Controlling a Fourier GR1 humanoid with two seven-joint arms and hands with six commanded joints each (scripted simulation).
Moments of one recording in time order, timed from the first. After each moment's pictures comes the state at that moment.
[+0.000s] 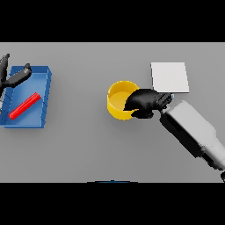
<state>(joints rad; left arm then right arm) -0.58 0.89 -0.58 -1.24 0.21 0.27 0.53 -0.67 -0.42 0.63 -1.27 0.72 0.61 -0.14</state>
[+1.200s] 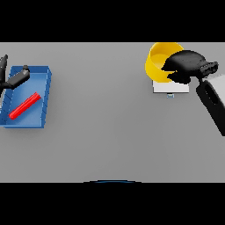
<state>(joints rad) -0.56 0.93 -0.58 -1.32 0.21 0.28 0.60 -0.82 -0.62 0.46 -1.09 0.66 0.51 -0.09</state>
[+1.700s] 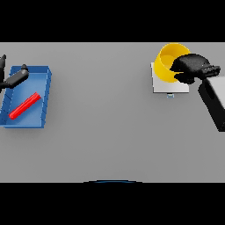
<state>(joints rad) -0.56 0.94 -0.59 -1.31 0.22 0.28 0.61 -0.87 -0.57 0.47 -0.77 0.70 0.35 -0.16</state>
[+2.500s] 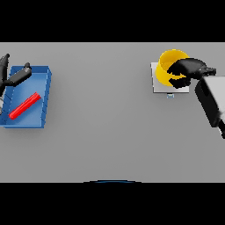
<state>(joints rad) -0.61 0.91 -0.62 -1.26 0.23 0.28 0.61 -0.94 -0.50 0.48 -0.53 0.67 0.32 -0.19</state>
